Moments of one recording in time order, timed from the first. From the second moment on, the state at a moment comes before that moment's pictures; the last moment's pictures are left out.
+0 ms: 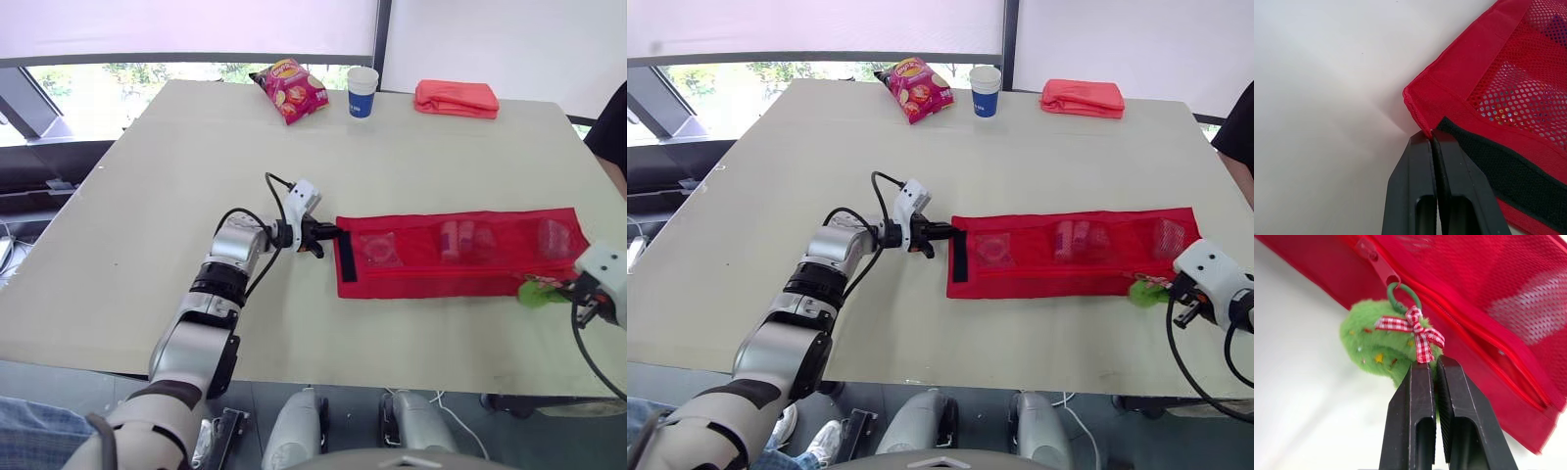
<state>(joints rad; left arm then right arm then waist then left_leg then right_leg) -0.83 0.37 -0.13 0.65 -0.18 0.53 -0.95 0.19 -1.11 -0.33 -0.29 0.25 0.67 0.75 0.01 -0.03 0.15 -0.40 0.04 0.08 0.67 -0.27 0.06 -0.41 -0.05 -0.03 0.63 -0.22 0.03</state>
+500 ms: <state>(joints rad) -0.84 0.37 -0.13 0.69 -0.18 0.48 -0.96 0.17 -1.15 -0.42 0.10 0.07 0.61 0.64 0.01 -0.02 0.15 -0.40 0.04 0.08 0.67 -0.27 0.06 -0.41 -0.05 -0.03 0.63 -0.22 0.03</state>
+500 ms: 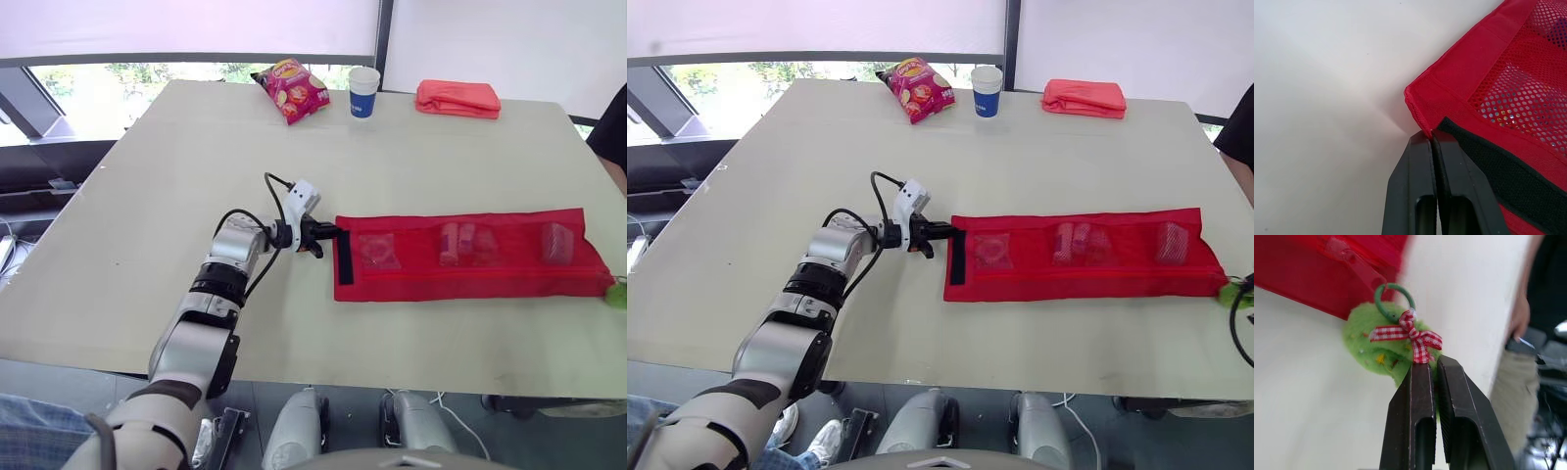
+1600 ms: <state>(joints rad) -0.95 0.48 -0.13 0.96 -0.06 0.23 -1.03 0.20 -1.05 -0.63 -0.15 0.31 0.74 0.92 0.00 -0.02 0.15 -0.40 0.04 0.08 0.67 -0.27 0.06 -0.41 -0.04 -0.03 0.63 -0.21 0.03</state>
